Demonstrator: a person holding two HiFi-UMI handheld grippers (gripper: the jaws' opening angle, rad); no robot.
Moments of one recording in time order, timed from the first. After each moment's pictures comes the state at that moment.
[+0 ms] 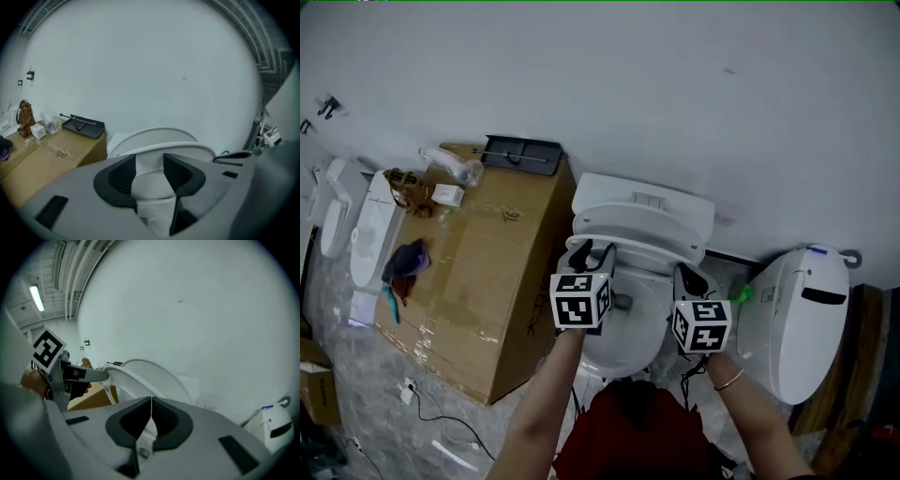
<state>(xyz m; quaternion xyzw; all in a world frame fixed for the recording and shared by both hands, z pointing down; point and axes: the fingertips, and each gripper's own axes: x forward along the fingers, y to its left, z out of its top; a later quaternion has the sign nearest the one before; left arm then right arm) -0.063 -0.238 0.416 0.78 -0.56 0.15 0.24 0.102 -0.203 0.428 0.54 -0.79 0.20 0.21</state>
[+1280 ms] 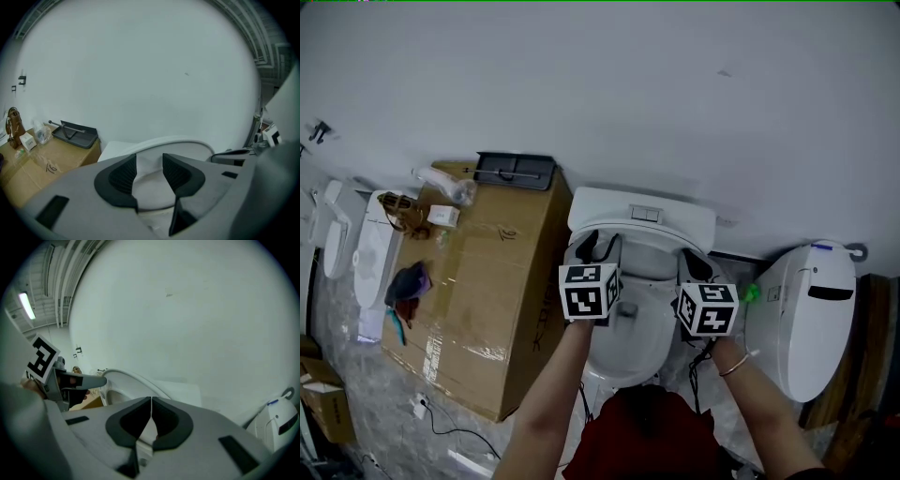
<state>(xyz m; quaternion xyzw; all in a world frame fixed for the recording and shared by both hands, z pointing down) -0.049 -0.298 0.417 0.79 -0.55 0.16 0.22 0.111 -0.265 0.431 0.56 -0.78 0.22 0.18</state>
